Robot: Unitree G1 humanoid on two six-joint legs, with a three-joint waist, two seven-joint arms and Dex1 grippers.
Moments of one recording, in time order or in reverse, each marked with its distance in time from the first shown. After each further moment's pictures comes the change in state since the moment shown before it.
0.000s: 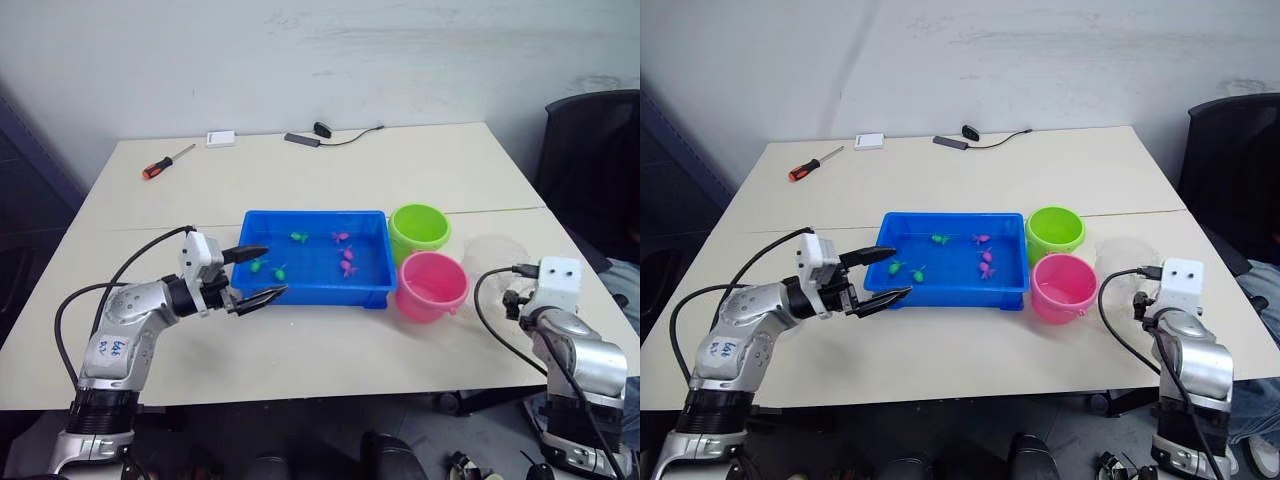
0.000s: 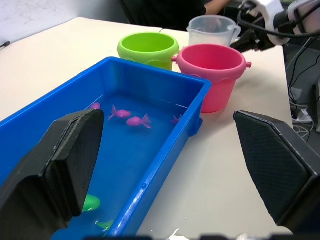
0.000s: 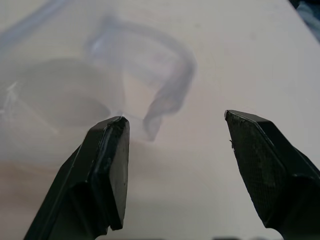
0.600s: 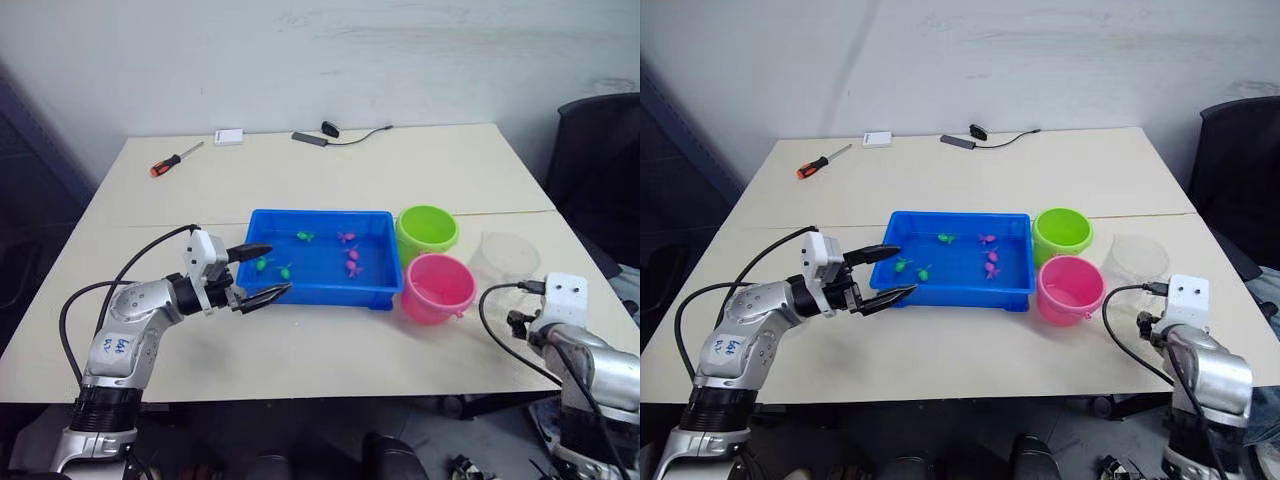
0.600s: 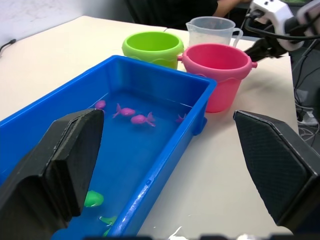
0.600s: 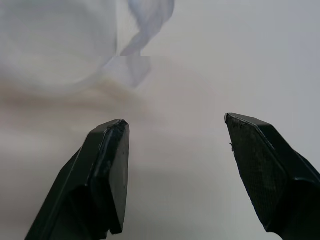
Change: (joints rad) left arm -0.007 -0.002 -0.016 -0.002 0.001 0.008 0.034; right arm 0.104 -0.077 -0.022 -0.157 0.054 0.224 0.081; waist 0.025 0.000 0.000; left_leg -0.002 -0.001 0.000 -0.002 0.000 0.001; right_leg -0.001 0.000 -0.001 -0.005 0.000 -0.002
